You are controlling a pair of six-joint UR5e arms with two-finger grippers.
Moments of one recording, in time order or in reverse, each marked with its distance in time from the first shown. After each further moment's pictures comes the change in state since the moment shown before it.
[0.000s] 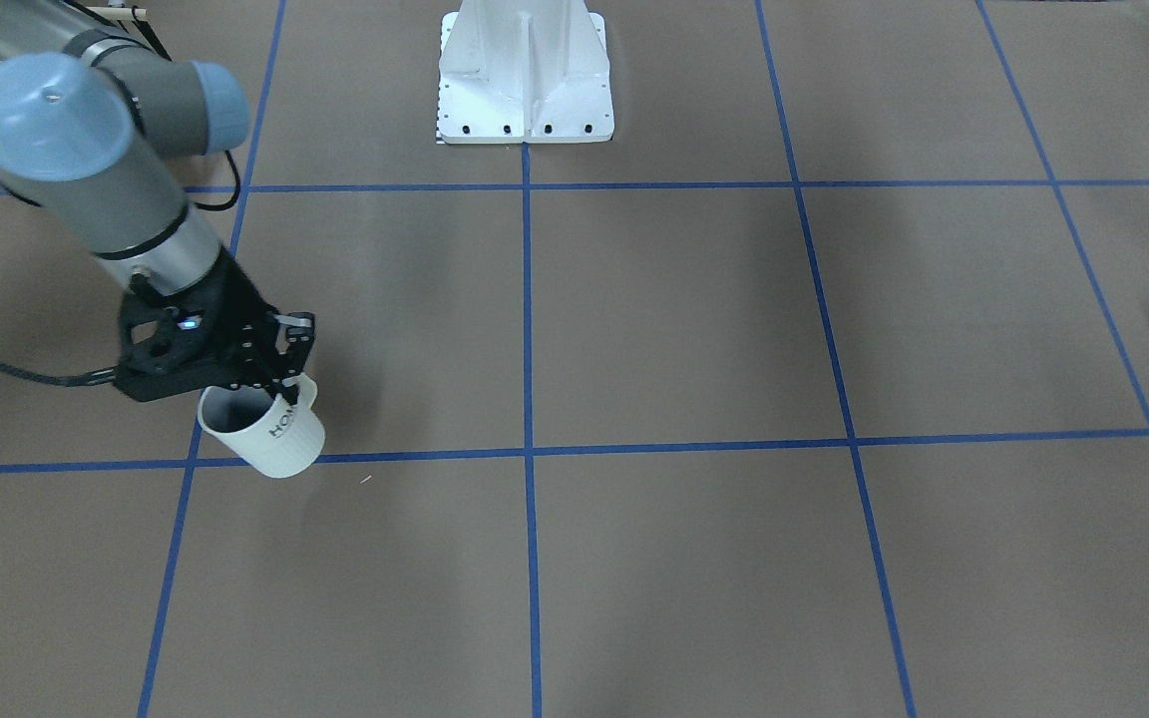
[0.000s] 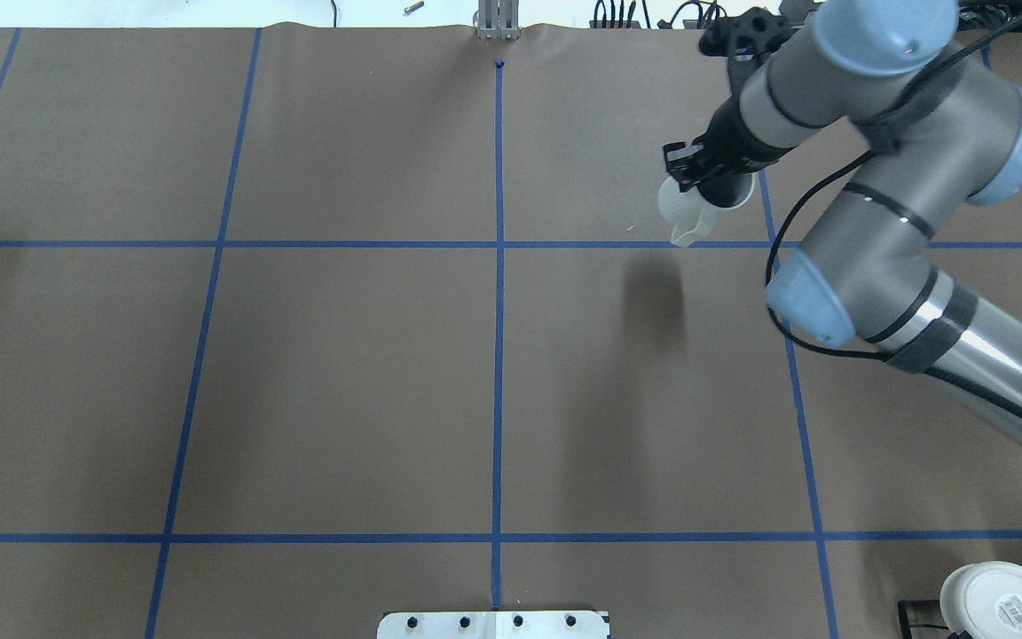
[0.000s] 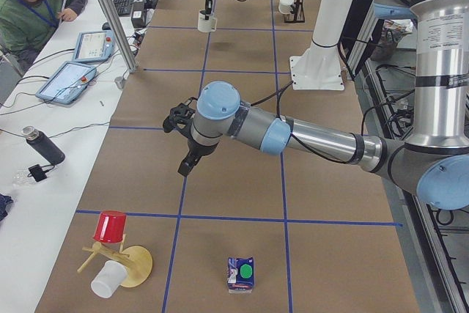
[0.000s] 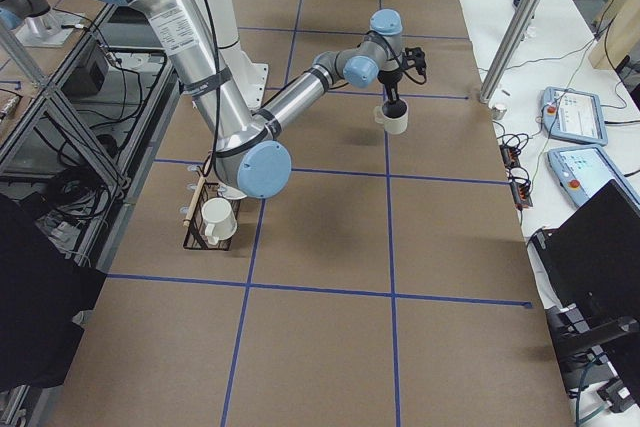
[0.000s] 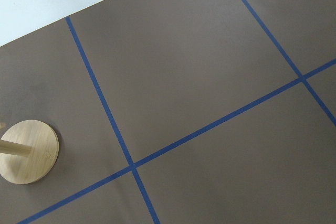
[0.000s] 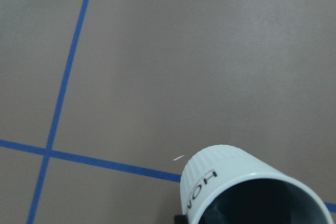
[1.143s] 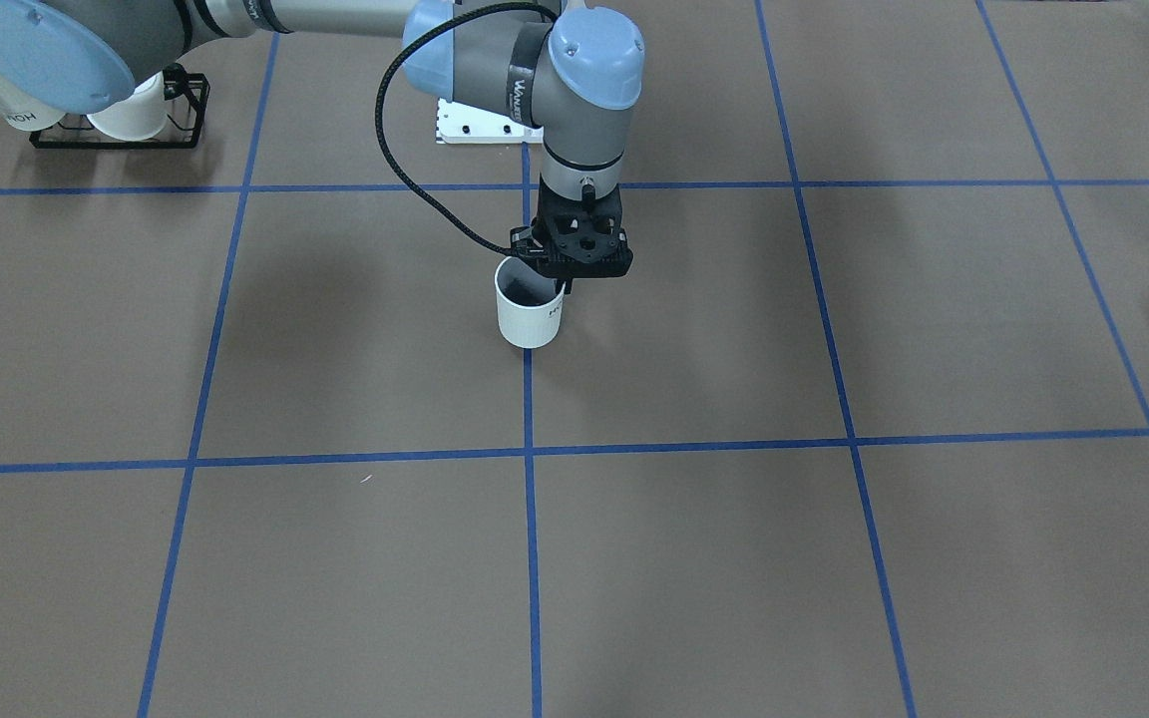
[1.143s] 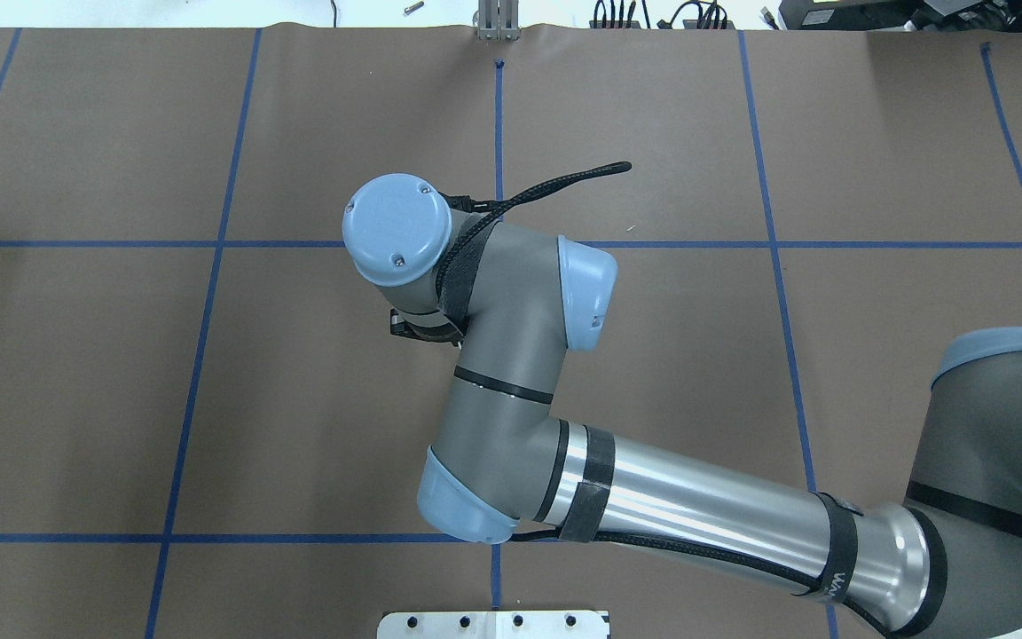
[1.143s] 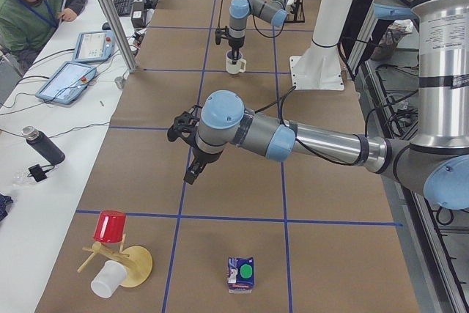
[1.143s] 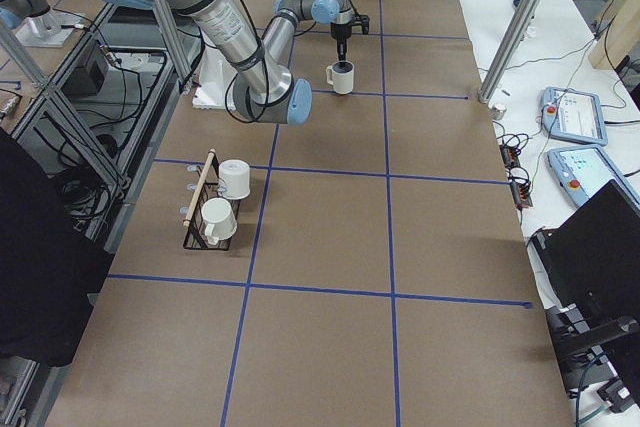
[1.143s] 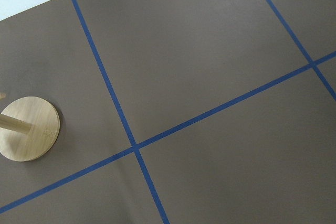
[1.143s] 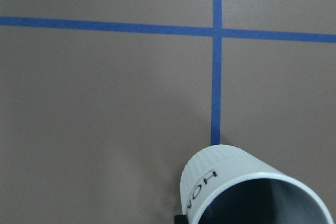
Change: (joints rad) left arm -0.002 0.028 0.004 -0.005 0.000 0.001; right arm -0.362 0.406 -0.273 -0.300 -0.202 0.270
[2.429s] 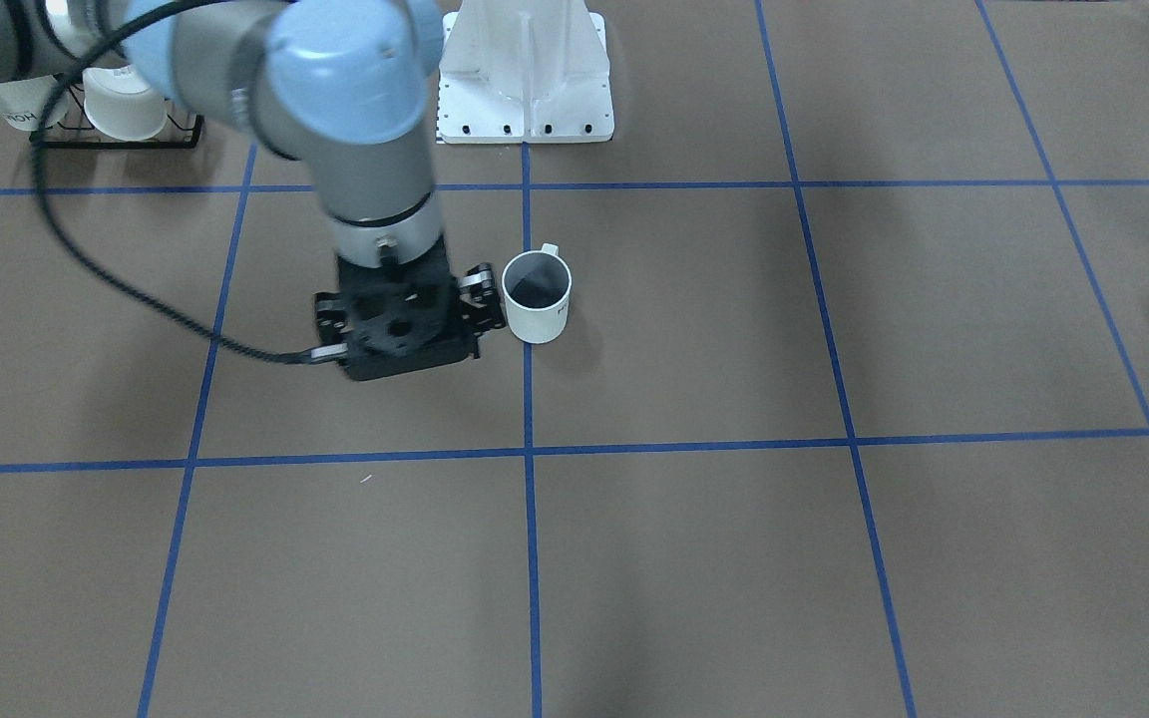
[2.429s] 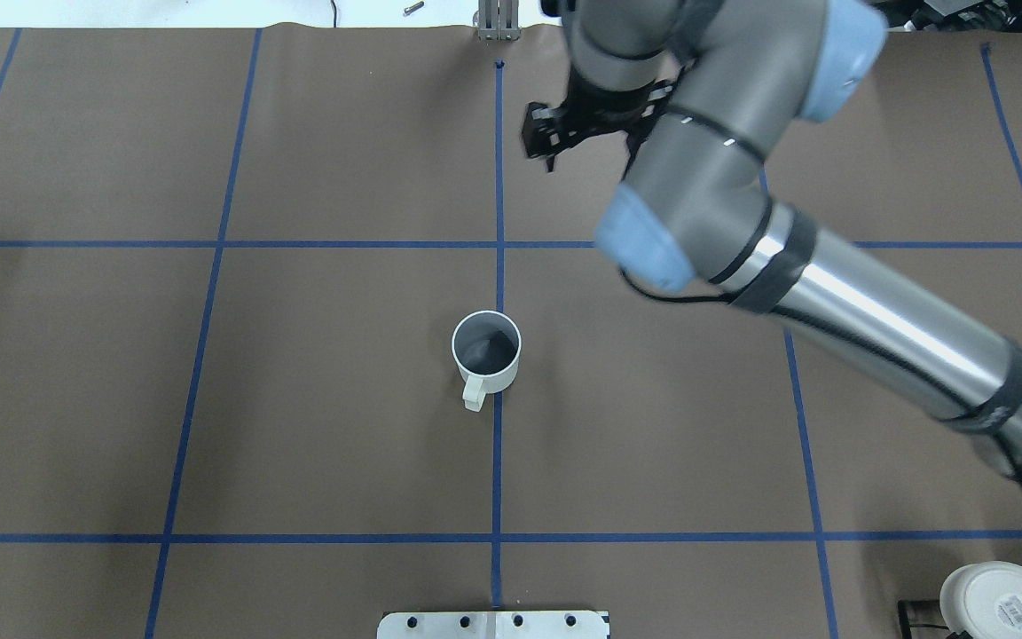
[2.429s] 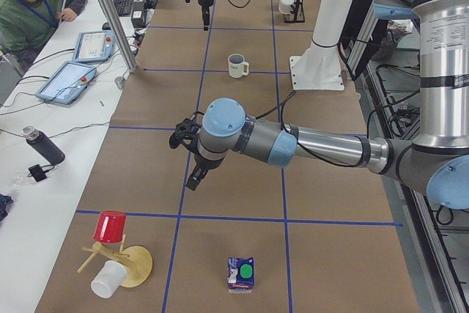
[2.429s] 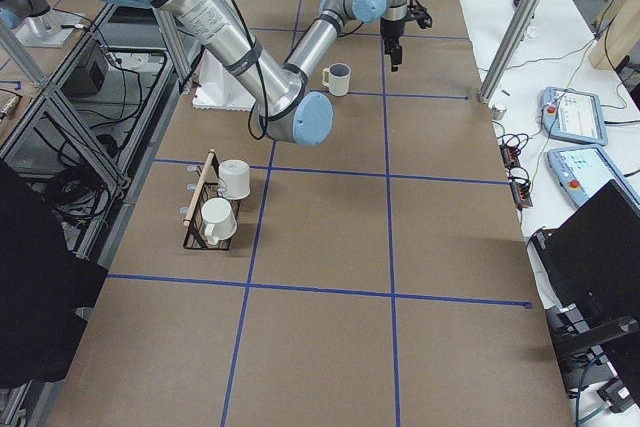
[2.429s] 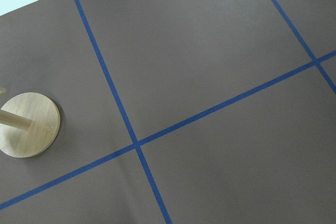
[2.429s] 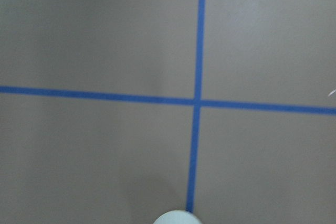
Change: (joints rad) left arm 0.000 0.028 0.028 -0.033 0.003 0.004; right arm 0.443 -0.168 0.162 -0.011 0.300 -0.526
